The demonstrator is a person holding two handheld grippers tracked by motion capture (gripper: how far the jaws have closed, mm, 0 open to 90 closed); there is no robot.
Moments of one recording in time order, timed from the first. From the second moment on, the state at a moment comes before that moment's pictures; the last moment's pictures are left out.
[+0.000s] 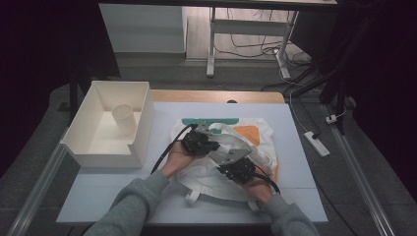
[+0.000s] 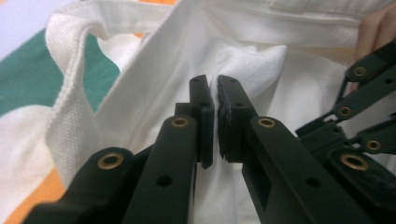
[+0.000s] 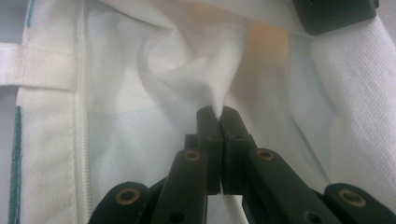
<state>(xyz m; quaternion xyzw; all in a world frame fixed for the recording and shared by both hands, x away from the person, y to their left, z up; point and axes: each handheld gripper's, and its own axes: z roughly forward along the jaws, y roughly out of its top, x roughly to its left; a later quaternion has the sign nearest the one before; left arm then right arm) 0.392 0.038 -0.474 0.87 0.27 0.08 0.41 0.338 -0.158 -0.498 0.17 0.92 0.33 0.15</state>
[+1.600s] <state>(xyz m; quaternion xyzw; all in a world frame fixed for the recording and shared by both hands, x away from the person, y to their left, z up) 0.400 0.049 -0.479 0.86 0.29 0.09 0.41 0.283 -0.163 -0.494 0.11 0.93 0.34 0.12</state>
